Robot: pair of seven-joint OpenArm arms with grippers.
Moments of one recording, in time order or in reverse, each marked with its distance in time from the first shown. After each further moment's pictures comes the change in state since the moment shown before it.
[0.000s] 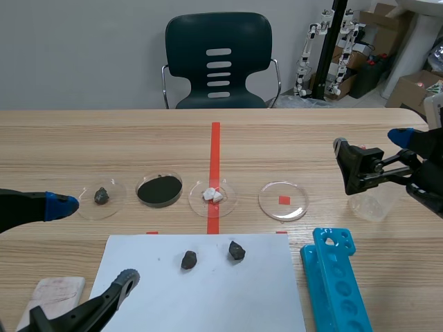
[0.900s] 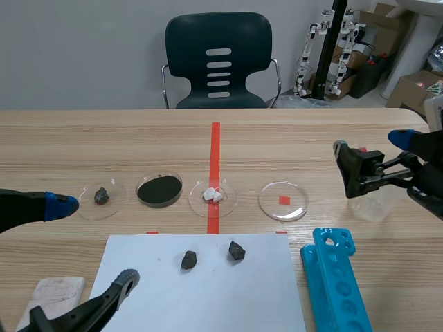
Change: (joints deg) left arm 0.0 0.0 0.0 0.0 0.0 0.0 0.0; right arm -2.8 0.4 0.0 3.1 0.0 0.0 -0.2
